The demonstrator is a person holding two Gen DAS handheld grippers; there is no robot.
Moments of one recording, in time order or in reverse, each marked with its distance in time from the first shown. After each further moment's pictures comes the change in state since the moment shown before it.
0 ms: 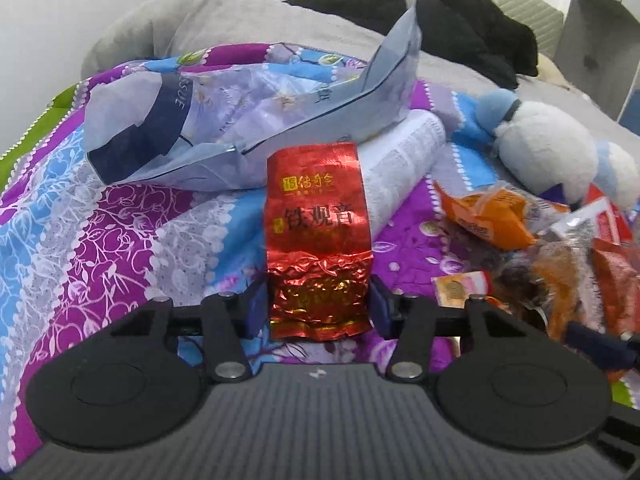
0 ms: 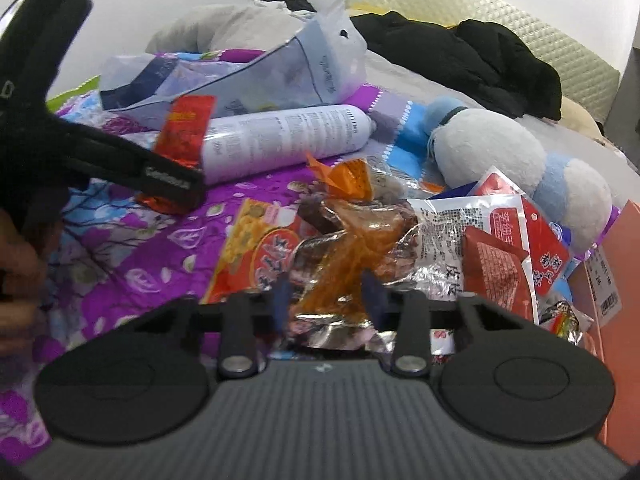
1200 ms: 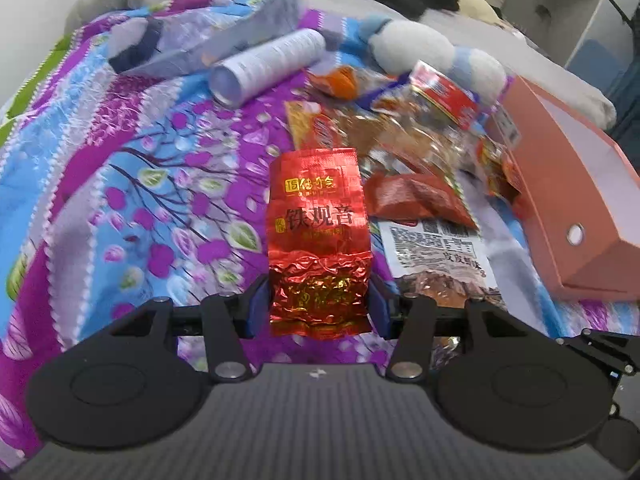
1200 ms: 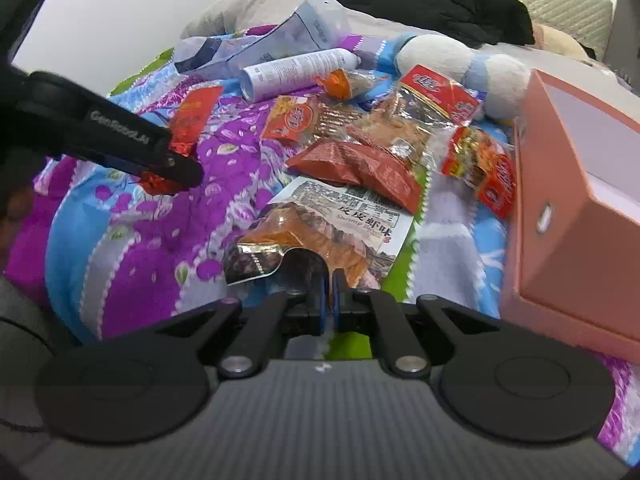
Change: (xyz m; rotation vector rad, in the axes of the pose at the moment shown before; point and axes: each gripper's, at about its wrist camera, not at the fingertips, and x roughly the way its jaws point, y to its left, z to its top) left arm -0.174 -0.070 -0.097 0.035 0.211 -0.123; right arm -0.165 -0.036 -0.108 0.117 0.110 0.126
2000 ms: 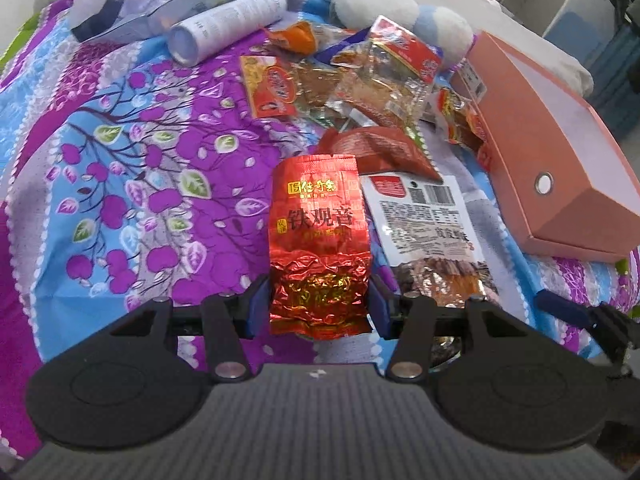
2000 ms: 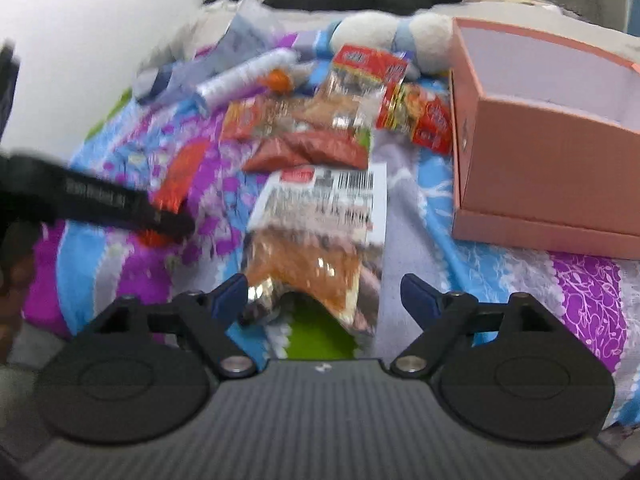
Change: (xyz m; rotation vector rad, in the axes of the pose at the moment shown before) left arm 0.005 -0.014 -0.022 0.017 0.093 -0.073; right arm -0.029 -0.029 -0.028 0.263 -0.027 -0.027
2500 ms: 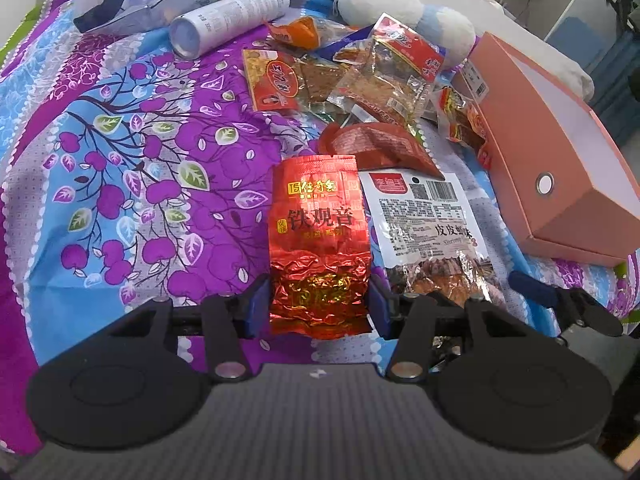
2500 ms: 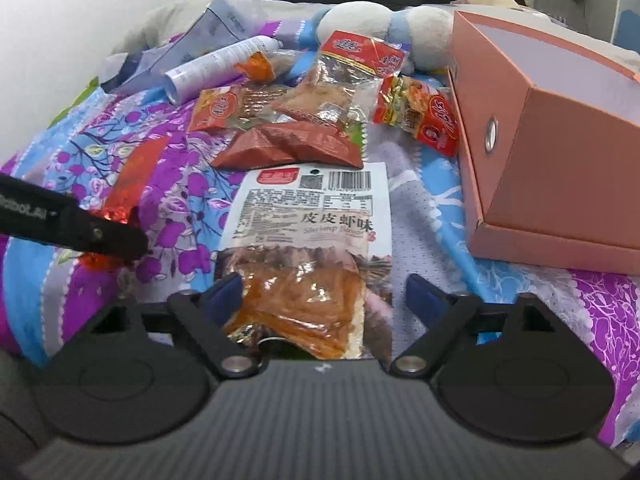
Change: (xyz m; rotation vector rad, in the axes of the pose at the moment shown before) left arm 0.005 0.000 -0.004 -0.012 0.000 -0.012; right arm 0.051 0.012 0.001 -0.047 0.012 -0.118
